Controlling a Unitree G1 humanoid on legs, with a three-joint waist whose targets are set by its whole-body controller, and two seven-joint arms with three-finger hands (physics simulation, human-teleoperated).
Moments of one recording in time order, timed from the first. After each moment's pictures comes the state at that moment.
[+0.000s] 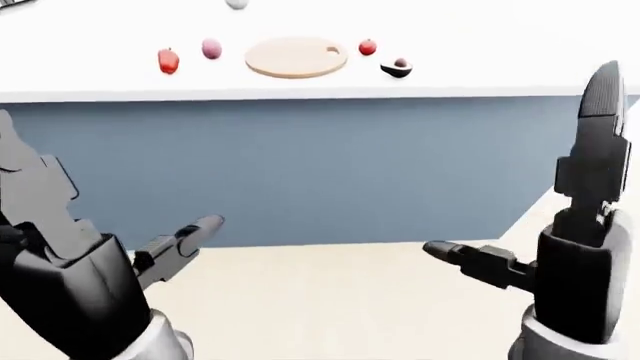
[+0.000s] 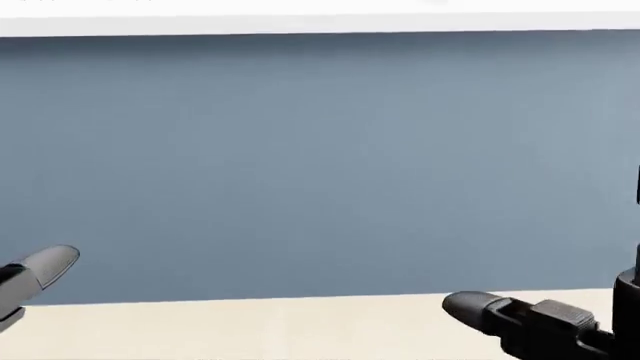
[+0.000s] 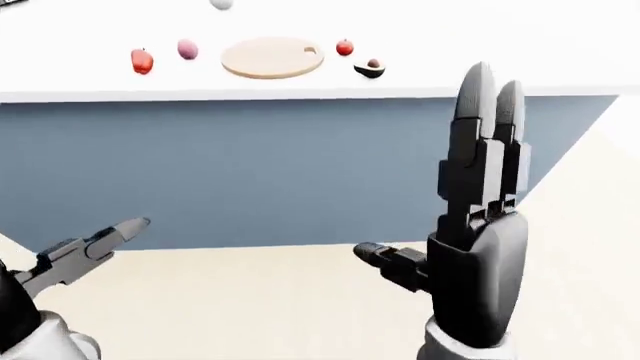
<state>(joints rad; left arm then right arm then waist) 0.06 -0.01 0.05 -0.93 1.09 0.05 0.31 0.14 0.00 -0.03 -0.93 -0.88 -0.07 -0.08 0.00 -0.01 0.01</state>
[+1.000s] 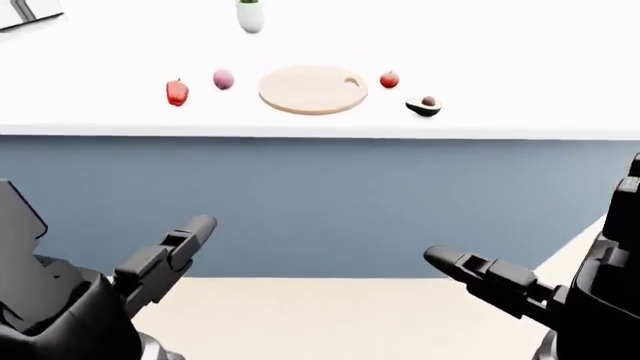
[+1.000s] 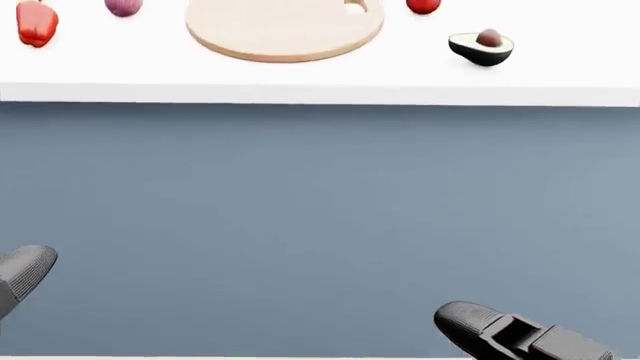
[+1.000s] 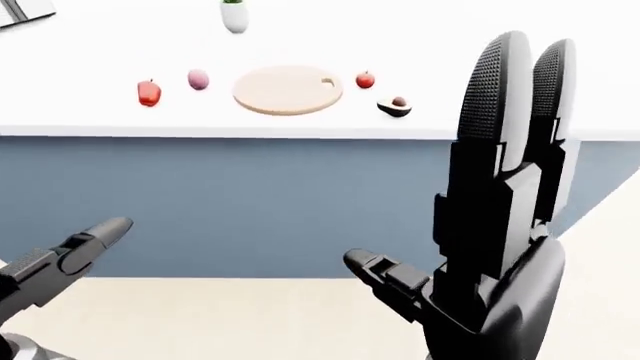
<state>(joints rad) 0.05 -0.13 0.09 -1.04 1.22 -0.14 0.26 0.15 0.14 -0.07 -1.03 -0.94 -0.33 -0.02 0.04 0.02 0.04</state>
